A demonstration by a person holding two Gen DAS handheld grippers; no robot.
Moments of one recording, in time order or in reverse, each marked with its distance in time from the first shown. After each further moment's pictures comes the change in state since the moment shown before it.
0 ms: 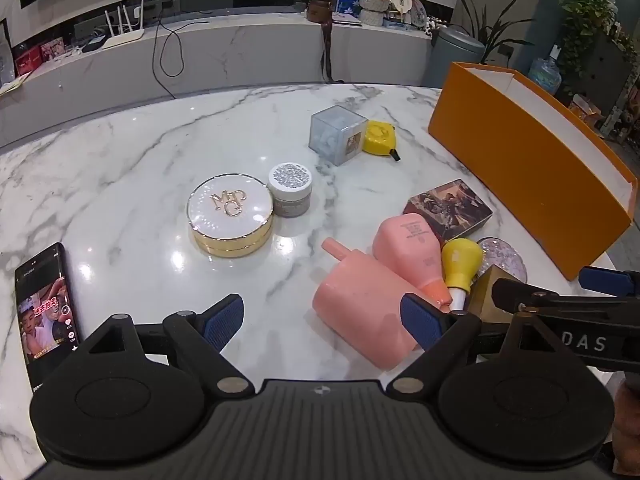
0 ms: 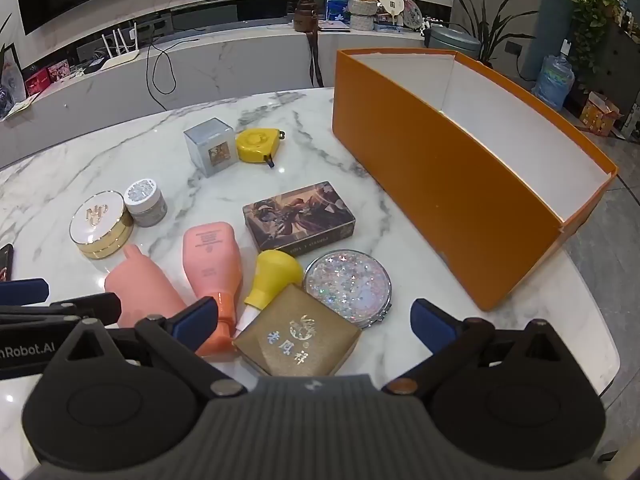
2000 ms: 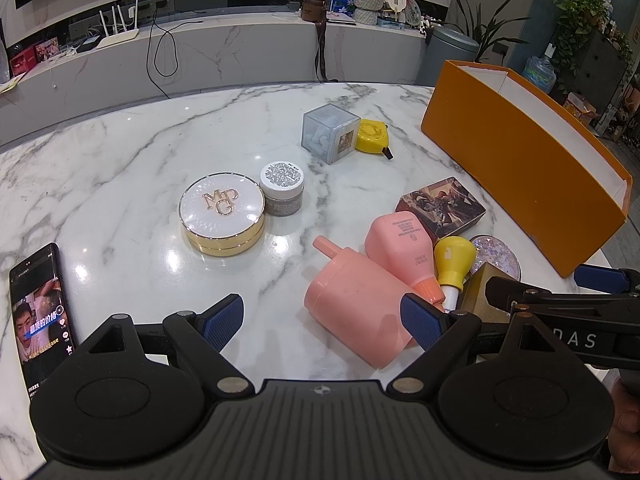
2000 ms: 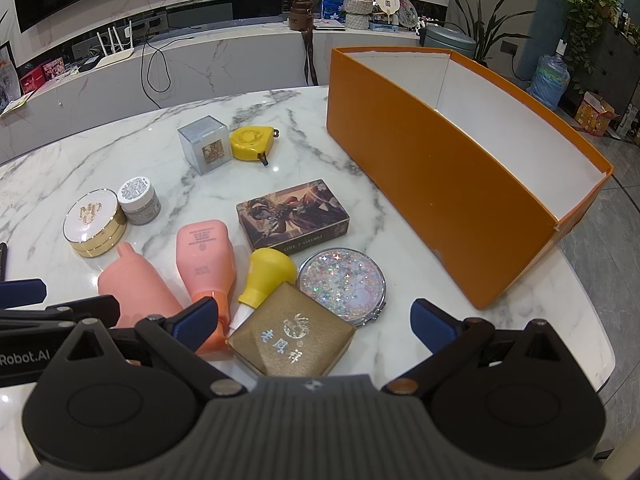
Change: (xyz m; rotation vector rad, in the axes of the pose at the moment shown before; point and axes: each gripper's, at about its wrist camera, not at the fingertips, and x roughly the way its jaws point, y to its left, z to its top) left arm -0.001 -0.005 -0.001 0.011 -0.002 -0.009; right arm -0.002 0.000 0.000 -0.002 0.008 -0.013
